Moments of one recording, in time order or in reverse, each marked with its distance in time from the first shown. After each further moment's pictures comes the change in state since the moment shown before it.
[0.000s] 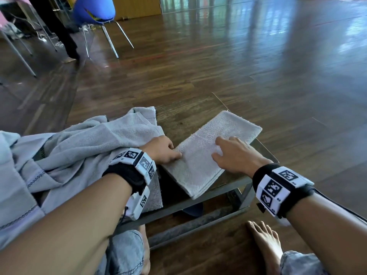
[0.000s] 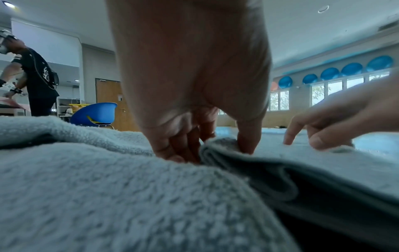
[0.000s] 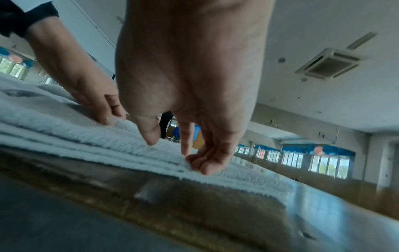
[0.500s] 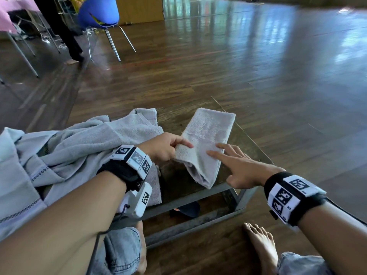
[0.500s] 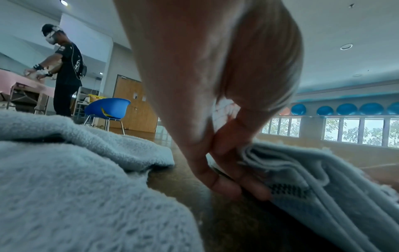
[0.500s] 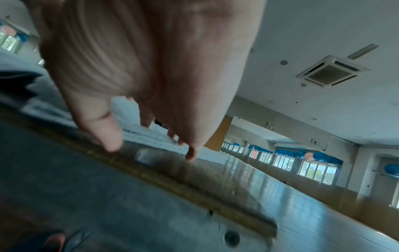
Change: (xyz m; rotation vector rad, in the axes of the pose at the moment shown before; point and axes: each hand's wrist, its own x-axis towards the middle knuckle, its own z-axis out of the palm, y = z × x) left_hand -0.027 0.013 -0.011 -0.452 -0.160 0.174; right_hand -0.026 0.030 0.011 0.013 -0.213 -0.241
